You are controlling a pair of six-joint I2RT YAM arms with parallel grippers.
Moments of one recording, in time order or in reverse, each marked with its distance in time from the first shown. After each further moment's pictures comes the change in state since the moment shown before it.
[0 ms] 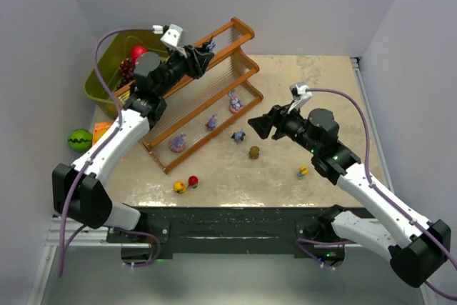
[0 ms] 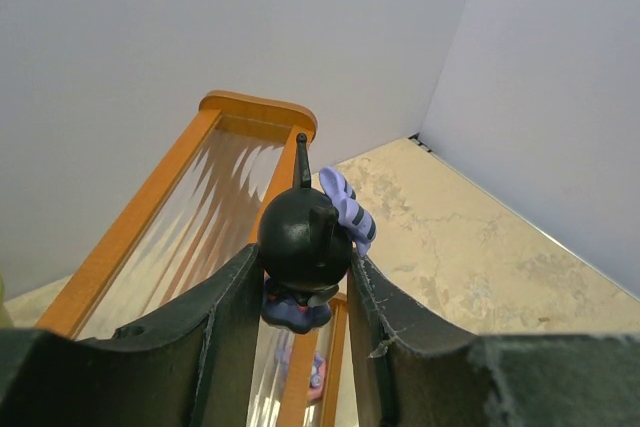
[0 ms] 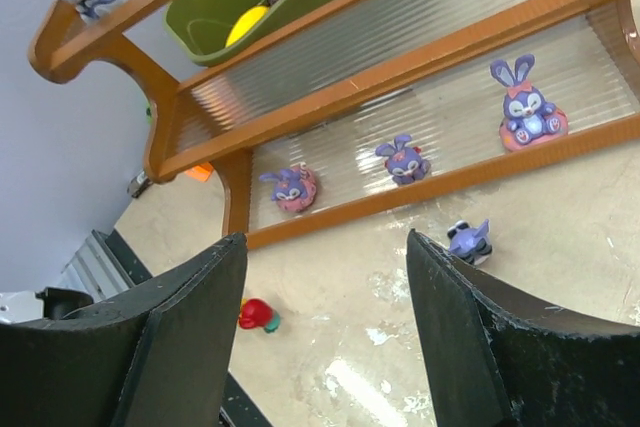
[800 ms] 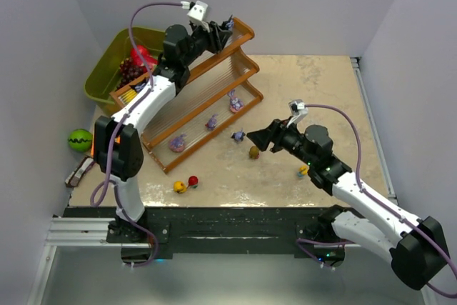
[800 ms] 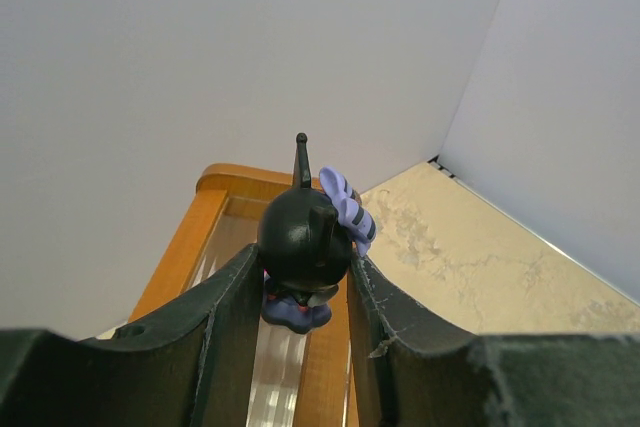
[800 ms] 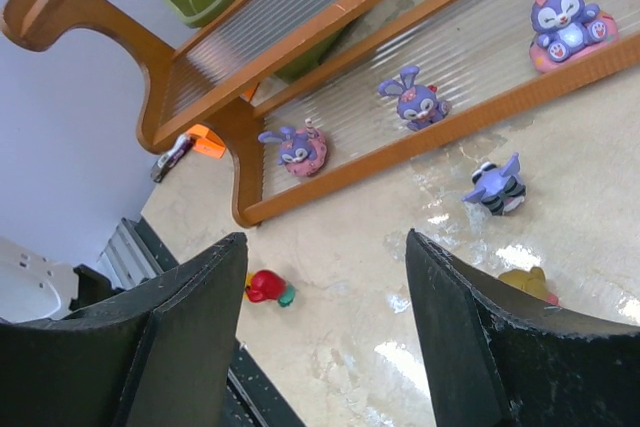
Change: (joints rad) left arm -0.006 0.492 0.463 0.037 0.027 0.007; right arm 0.000 -0.022 -0.265 0.232 -0.034 0.145
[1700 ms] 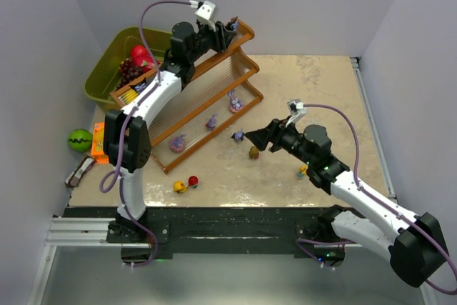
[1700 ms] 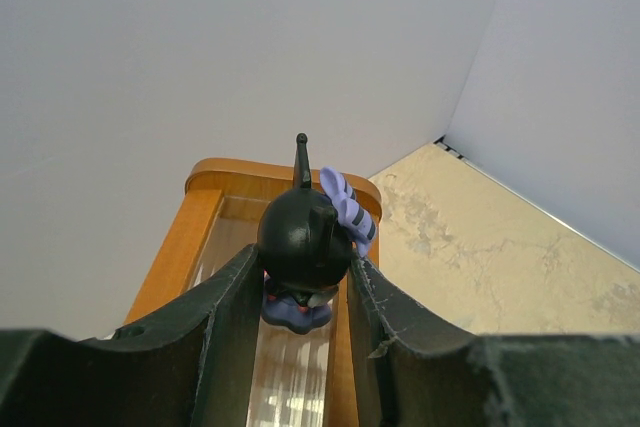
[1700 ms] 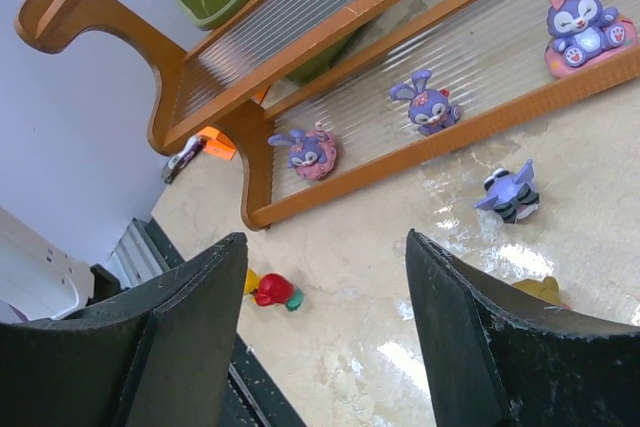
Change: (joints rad) left arm 0.000 0.127 0.117 -0.029 0.037 0.035; right arm 0.000 0.023 -0.009 0.052 -0.019 0.014
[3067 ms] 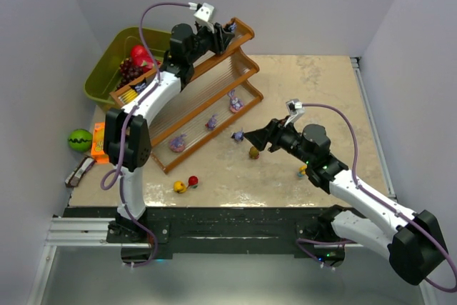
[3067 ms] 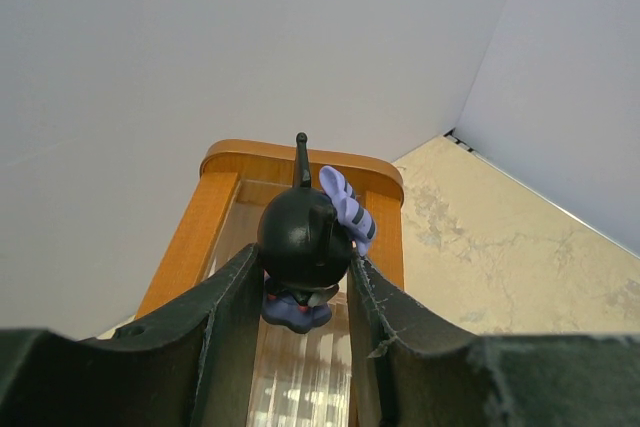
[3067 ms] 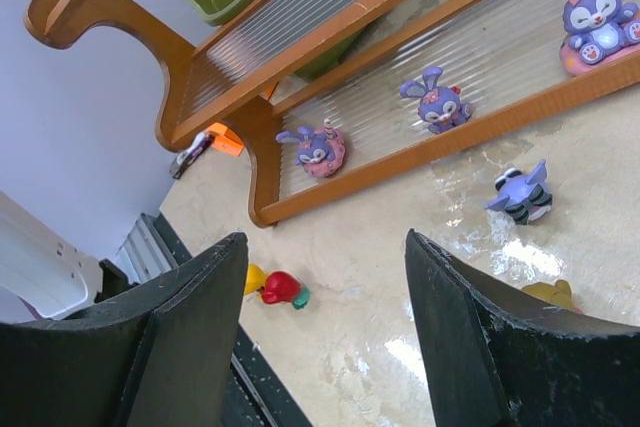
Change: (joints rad) left arm 0.014 0.014 -0.018 0.014 0.000 0.006; right arm 0.000 0.019 0.000 0.023 -0.023 0.011
